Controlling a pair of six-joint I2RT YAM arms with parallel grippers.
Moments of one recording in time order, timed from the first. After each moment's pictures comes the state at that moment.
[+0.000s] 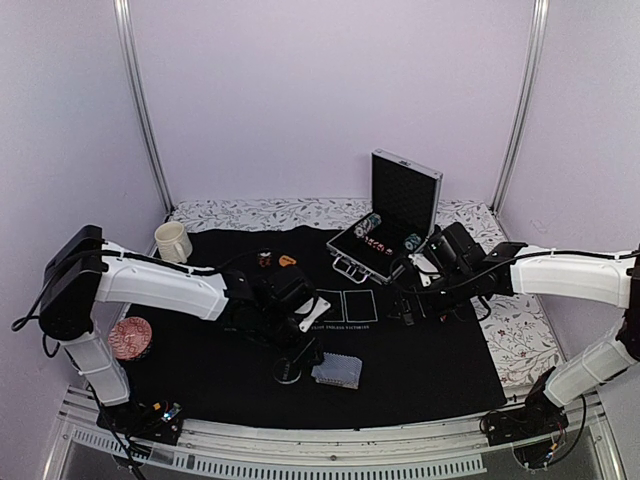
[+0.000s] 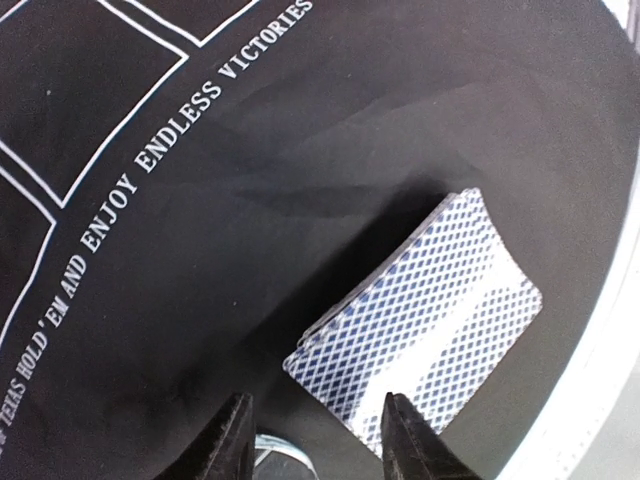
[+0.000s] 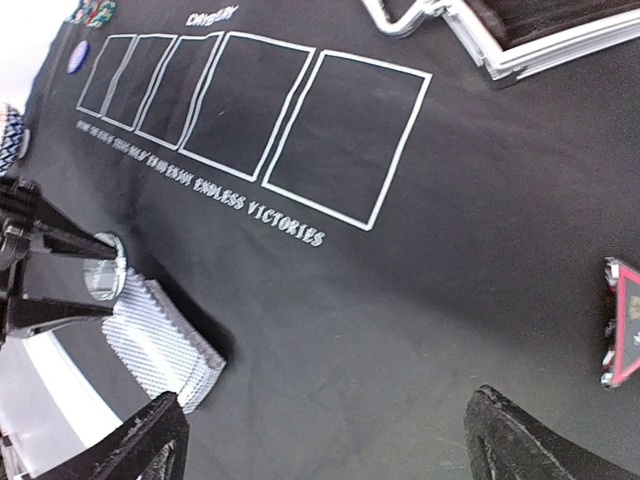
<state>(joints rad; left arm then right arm) -1.05 1.75 1.04 -0.37 0.14 -0.28 0.71 1.41 0.89 -0.47 -0.22 0.36</state>
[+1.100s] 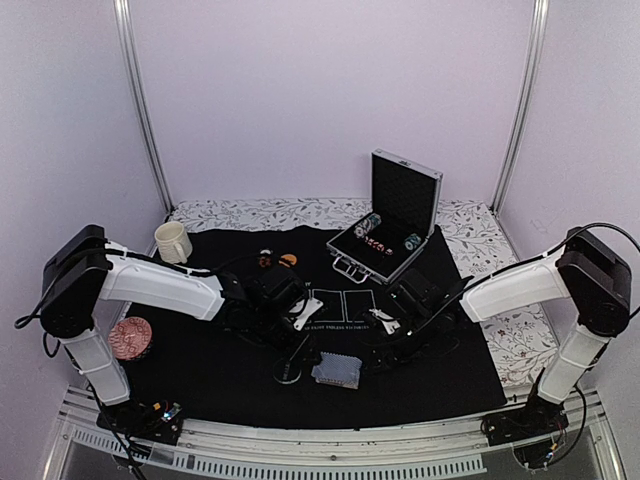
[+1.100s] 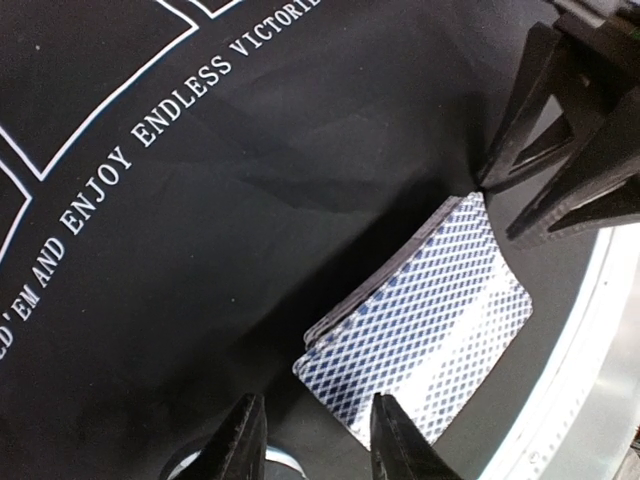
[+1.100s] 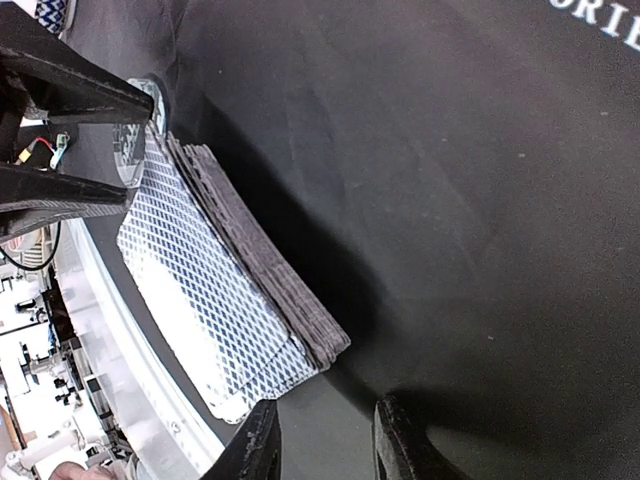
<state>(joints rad) -1.00 1.75 0.97 -0.27 0.27 -0.34 0.88 1.70 0.80 -0.20 -0.56 0.51</state>
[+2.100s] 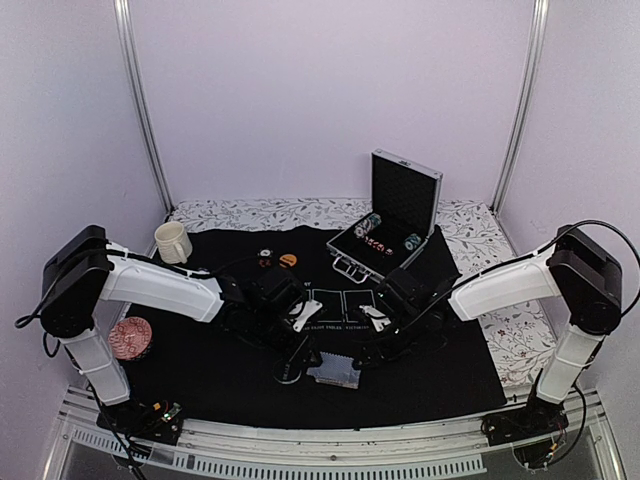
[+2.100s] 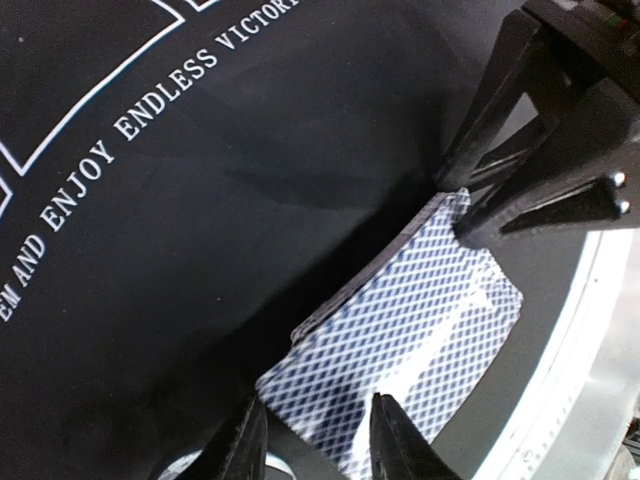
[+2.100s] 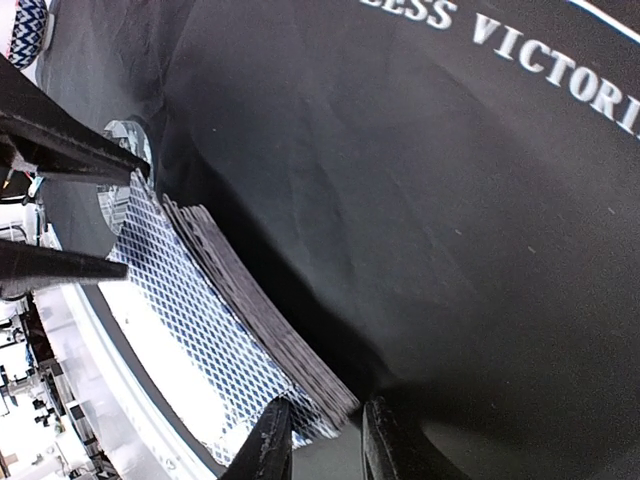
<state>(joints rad) -0.99 1.75 0.94 -0.24 0.30 -0.35 0.93 1.75 0.88 -0.21 -0.46 0.54</state>
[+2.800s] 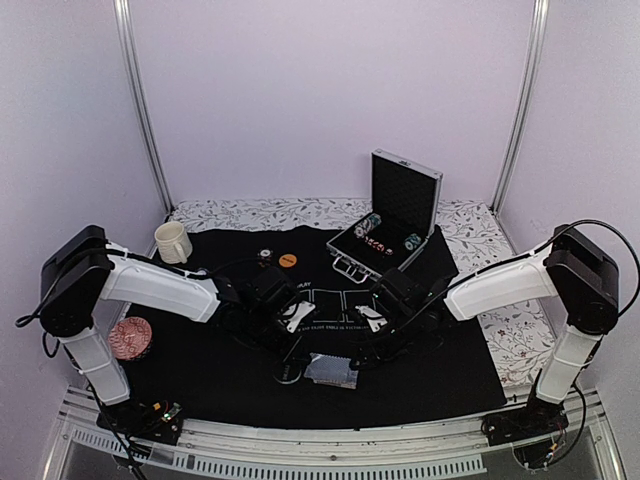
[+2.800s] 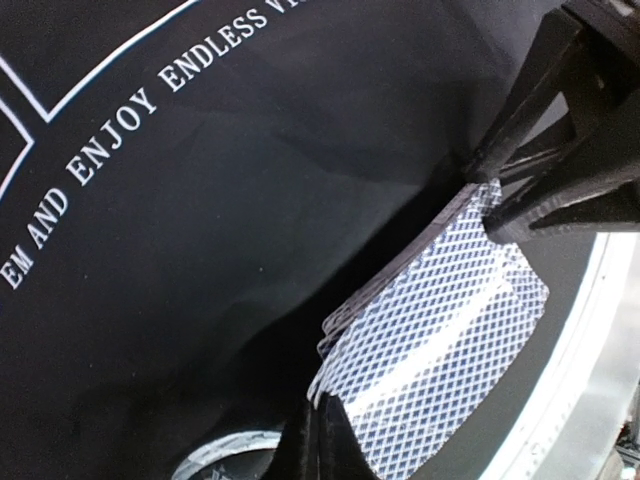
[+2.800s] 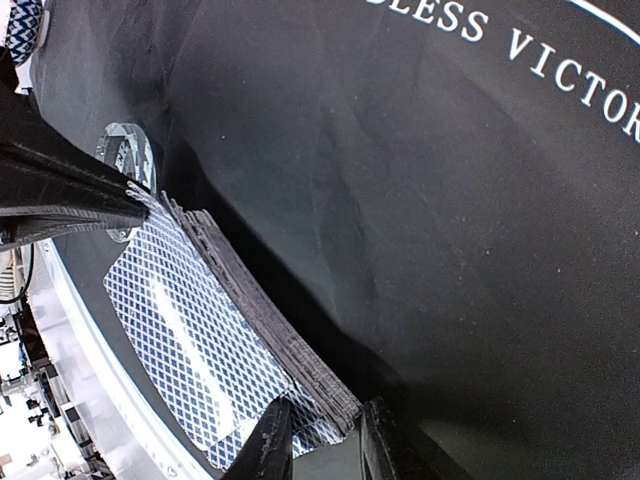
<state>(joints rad) -0.96 1.74 0.90 -0.23 0.32 -0.37 0.95 1.78 0.91 -0.23 -0.42 0.55</state>
